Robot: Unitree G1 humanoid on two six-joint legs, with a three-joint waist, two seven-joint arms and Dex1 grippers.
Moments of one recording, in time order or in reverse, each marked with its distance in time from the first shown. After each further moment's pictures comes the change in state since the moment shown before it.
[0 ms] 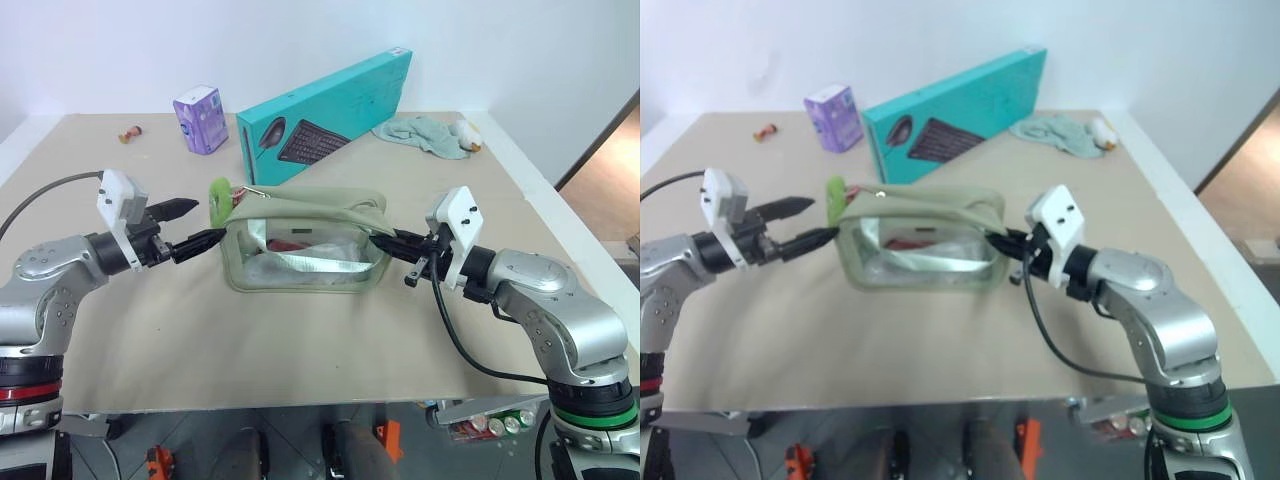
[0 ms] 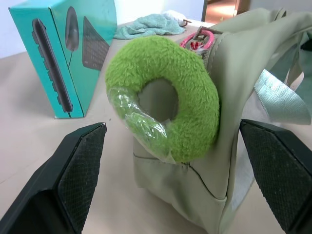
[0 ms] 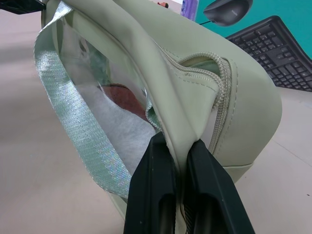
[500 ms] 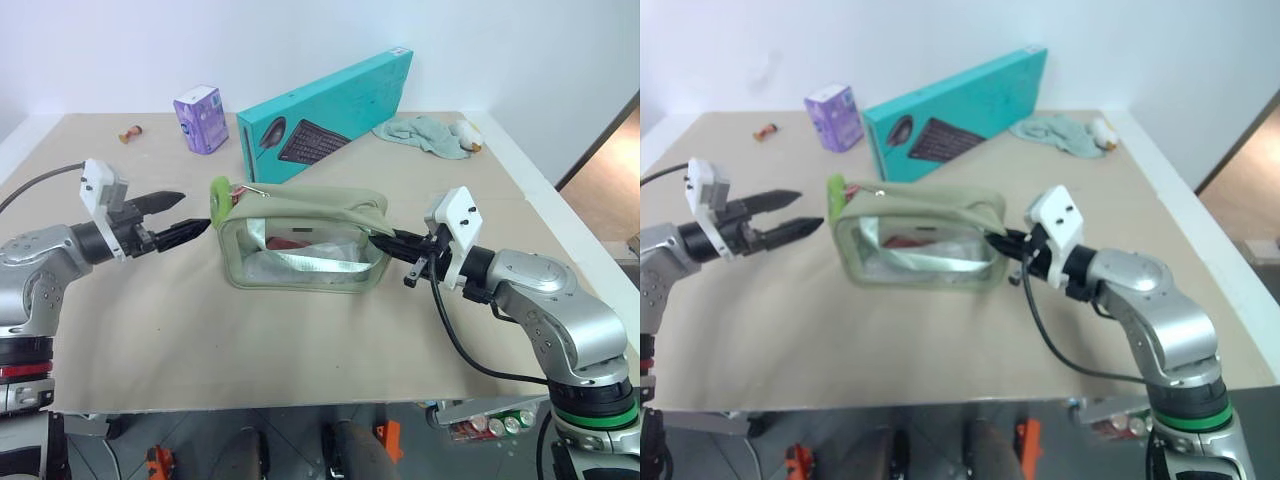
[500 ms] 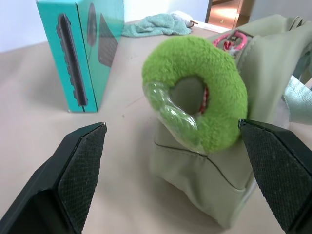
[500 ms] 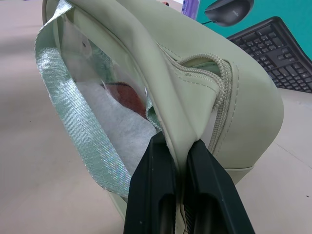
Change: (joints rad) left arm -0.074 0.039 0.005 0.148 0.021 -0.021 -0.093; right arm 0.002 -0.008 0.004 -0.003 -0.001 -0.007 0.000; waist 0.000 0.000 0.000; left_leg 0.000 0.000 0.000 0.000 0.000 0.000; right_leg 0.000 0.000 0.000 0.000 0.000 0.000
